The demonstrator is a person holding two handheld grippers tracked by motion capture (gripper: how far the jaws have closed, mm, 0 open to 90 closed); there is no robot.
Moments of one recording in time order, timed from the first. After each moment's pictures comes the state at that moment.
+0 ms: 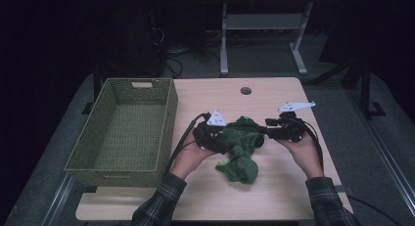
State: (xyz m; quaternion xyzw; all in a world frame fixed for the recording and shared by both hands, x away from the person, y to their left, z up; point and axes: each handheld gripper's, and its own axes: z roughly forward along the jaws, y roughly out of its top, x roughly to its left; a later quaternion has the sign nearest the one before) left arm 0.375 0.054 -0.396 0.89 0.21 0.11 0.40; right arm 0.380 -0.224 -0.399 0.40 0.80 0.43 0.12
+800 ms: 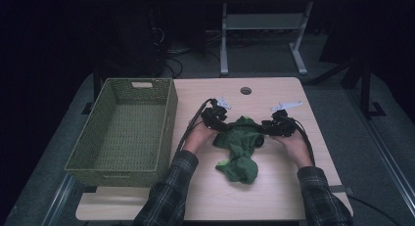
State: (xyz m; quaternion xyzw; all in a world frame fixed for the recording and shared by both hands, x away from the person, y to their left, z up) left arm 0.462 0.039 -0.444 0.90 0.24 0.10 0.34; right arm 0.426 -0.224 -0.456 0.44 0.80 0.39 0.10
